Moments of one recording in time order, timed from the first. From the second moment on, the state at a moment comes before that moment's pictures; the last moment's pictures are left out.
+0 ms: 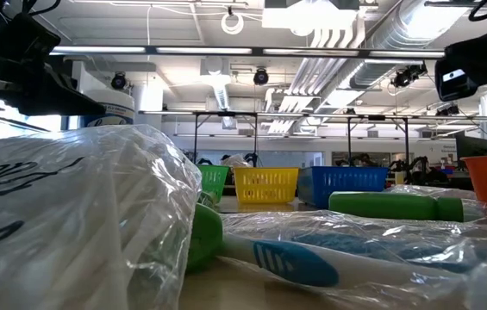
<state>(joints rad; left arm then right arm) -0.38 0.39 0.05 0.11 -0.61 0.07 0.53 0.19 0.01 0.18 0.37 0.00</state>
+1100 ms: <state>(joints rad) -0.38 0.39 0.05 0.11 -0.61 0.00 0.38 1.49 0.94 -0.38 0.25 0.51</state>
